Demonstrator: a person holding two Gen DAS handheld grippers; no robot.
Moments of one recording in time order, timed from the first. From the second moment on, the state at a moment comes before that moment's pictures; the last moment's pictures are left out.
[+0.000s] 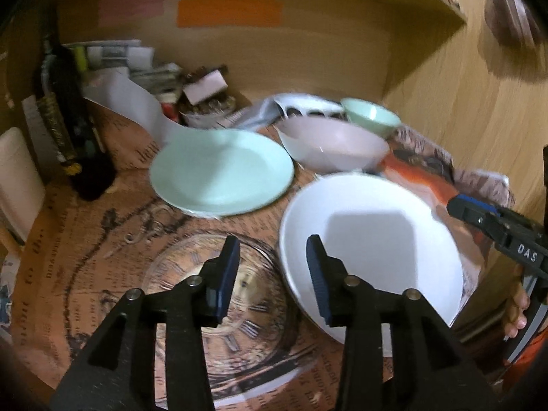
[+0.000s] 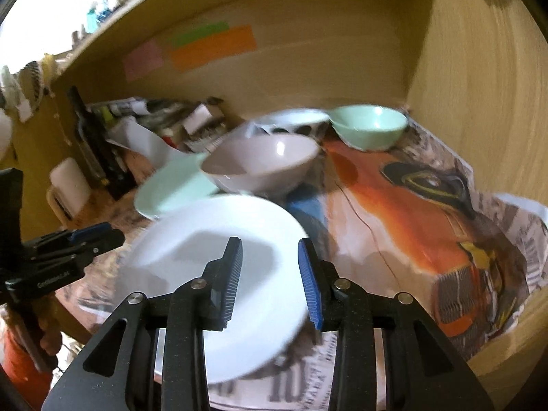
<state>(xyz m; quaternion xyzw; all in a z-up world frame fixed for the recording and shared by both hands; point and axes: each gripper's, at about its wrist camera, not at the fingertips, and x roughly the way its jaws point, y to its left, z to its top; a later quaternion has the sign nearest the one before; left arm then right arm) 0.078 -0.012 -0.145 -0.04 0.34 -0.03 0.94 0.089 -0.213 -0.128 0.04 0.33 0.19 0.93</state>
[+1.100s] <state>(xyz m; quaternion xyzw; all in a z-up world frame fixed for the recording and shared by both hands) 0.149 0.116 -0.143 -0.10 0.35 0.03 0.93 0.179 -0.066 -0.145 -0.05 0.40 0.25 0.88</state>
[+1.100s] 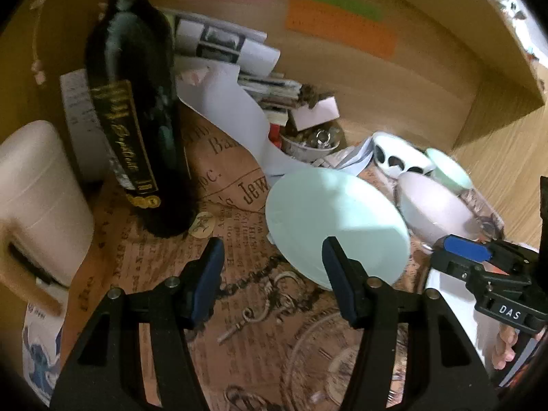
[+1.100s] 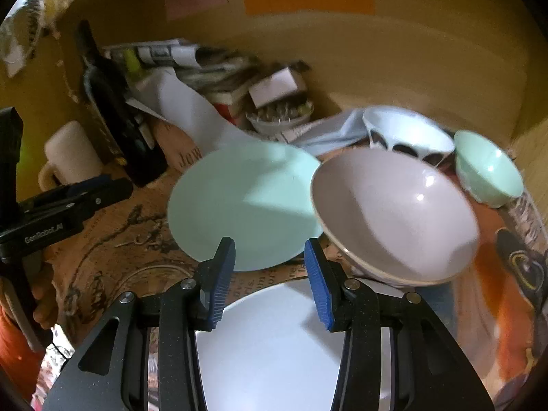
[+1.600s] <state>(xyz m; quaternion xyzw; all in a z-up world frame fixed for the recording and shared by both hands) 0.203 0.120 -0.180 -0.09 0.42 -0.03 0.90 0.209 -0.054 -0.162 -0.05 0.46 0.20 0.86</state>
